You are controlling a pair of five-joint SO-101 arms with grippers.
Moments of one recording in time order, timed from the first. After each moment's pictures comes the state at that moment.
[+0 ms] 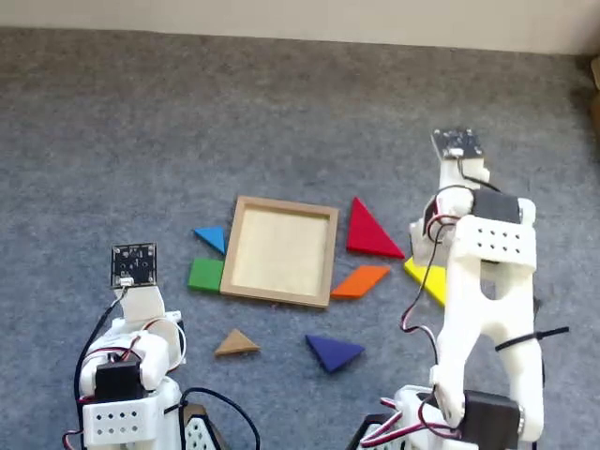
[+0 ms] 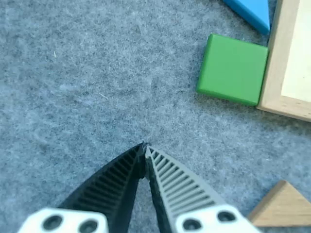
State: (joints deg) left arm -12.5 -102.1 96.0 75.8 5.1; right arm 1.7 -18.0 25.2 75.6 14.1
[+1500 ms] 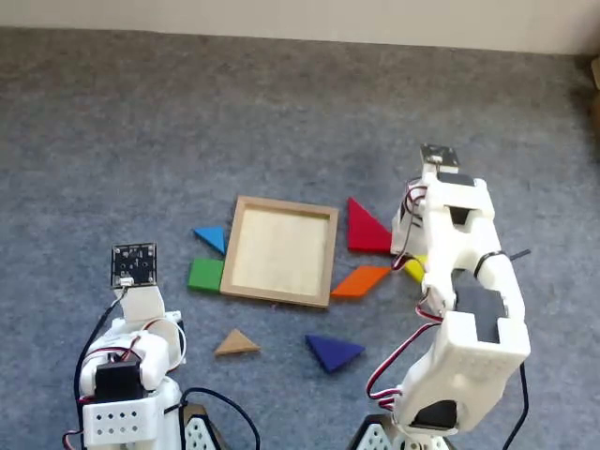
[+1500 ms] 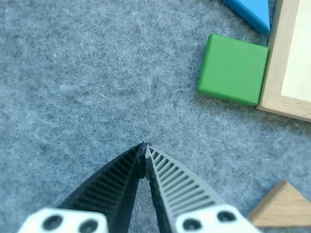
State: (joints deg) left arm -12.5 -102.1 96.0 75.8 5.1; right arm -0.1 15.4 15.3 64.2 3.3
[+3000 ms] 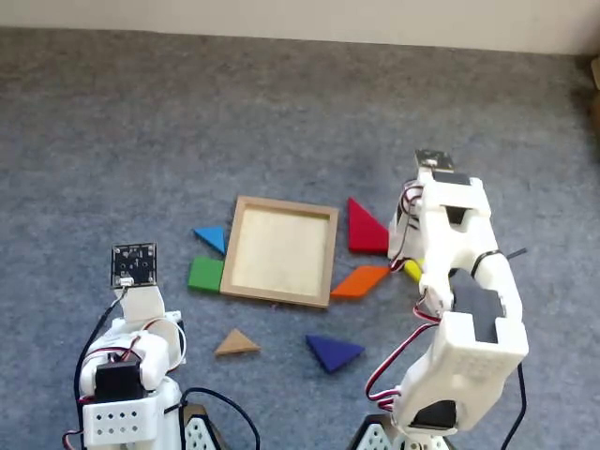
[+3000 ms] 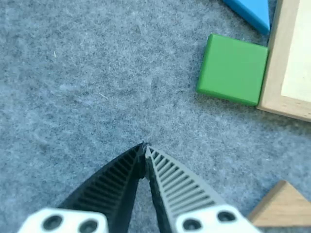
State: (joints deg) left arm -12.5 -102.1 96.0 75.8 5.1; right arm -1.1 15.4 15.3 67.6 3.7
